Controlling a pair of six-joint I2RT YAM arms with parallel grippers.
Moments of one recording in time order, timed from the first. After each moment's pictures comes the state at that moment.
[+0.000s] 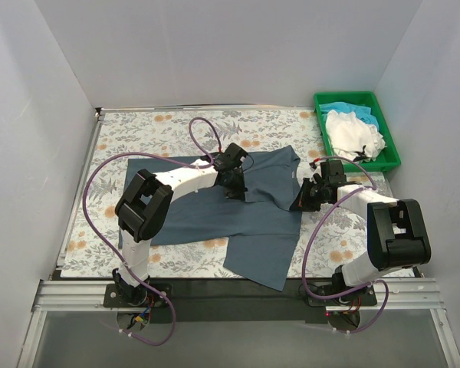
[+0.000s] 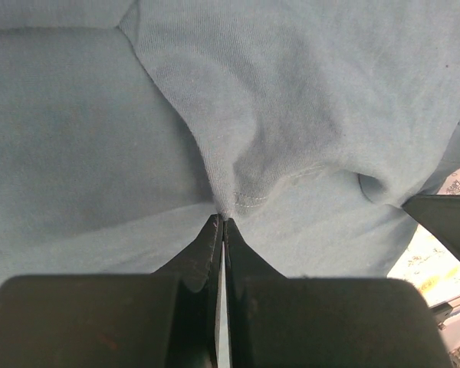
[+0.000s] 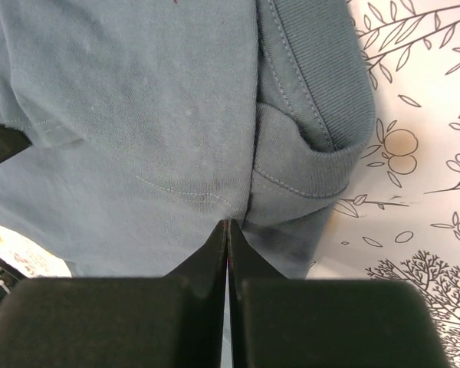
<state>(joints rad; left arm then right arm) -0.72 1.99 1.41 -0.50 0.06 -0.82 0.14 1.52 0.70 -0.24 -0.45 0.41</state>
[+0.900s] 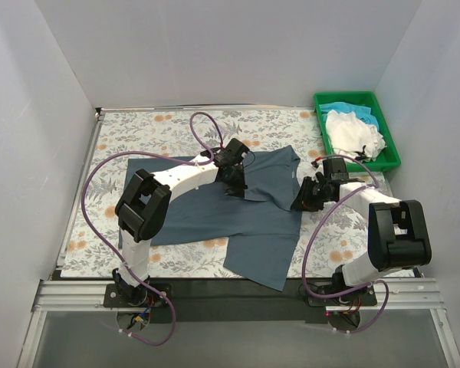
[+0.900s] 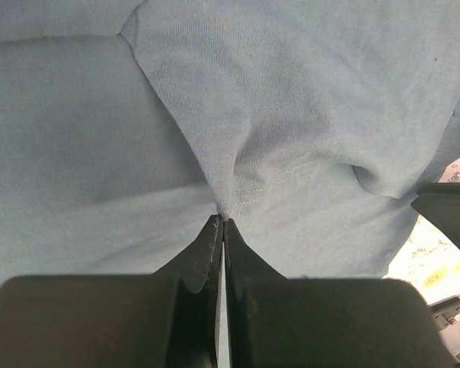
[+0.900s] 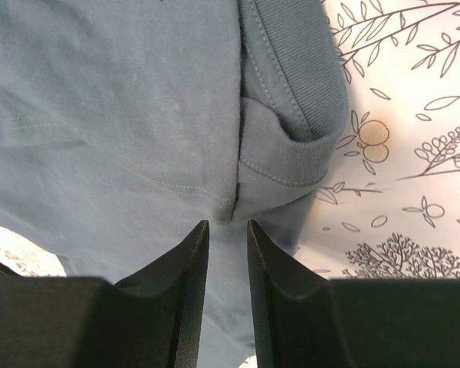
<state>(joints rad) -0.72 1.99 1.49 -0.60 0.04 -0.78 0.12 1.50 0.74 -0.32 -0.44 0.36</state>
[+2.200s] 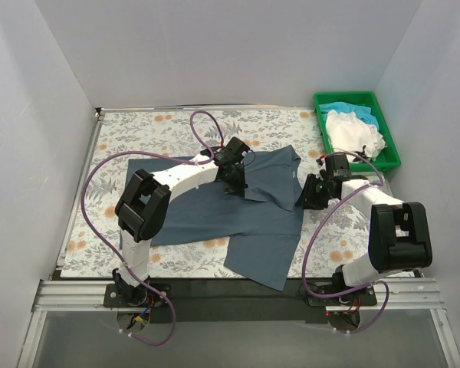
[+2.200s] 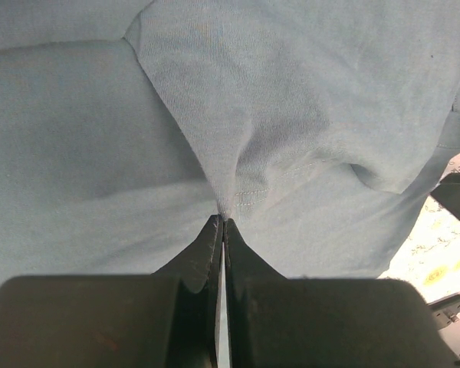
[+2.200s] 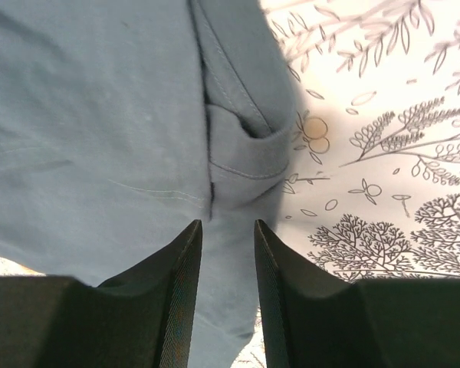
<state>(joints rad) -0.72 1.99 1.51 -0.62 0.04 -0.76 0.10 1.50 0.78 -0.39 -0.34 0.37</state>
